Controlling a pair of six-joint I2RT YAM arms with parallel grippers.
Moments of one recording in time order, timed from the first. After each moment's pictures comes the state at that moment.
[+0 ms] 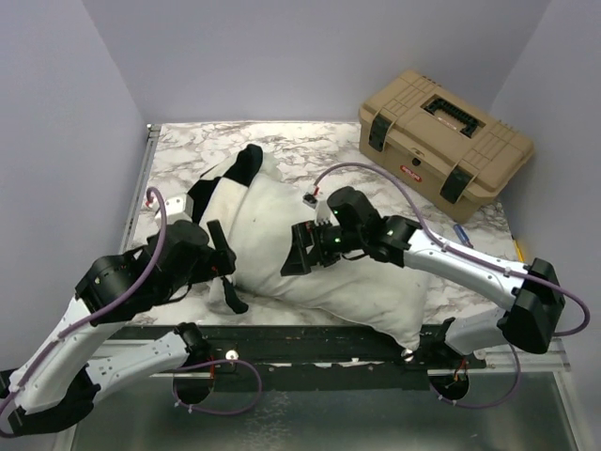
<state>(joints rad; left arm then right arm) -0.87 0.83 1.37 -1.37 -0.49 -0.84 0.90 1.36 1.09 -0.38 -0.42 0.61</state>
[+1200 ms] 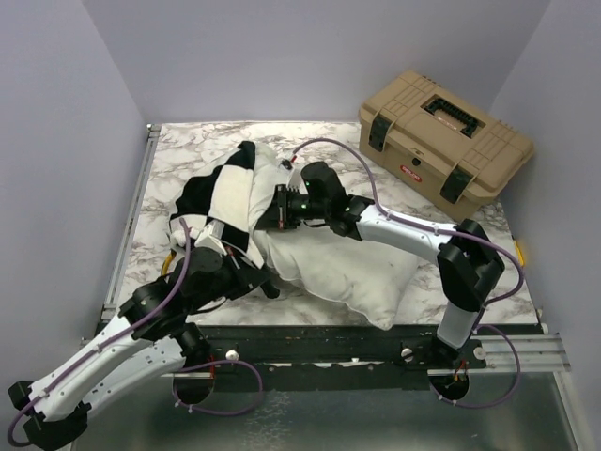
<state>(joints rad) -0.87 0.47 0.68 -0.75 -0.12 -1.13 0.86 1.80 1.31 0.05 -0.43 0.76</state>
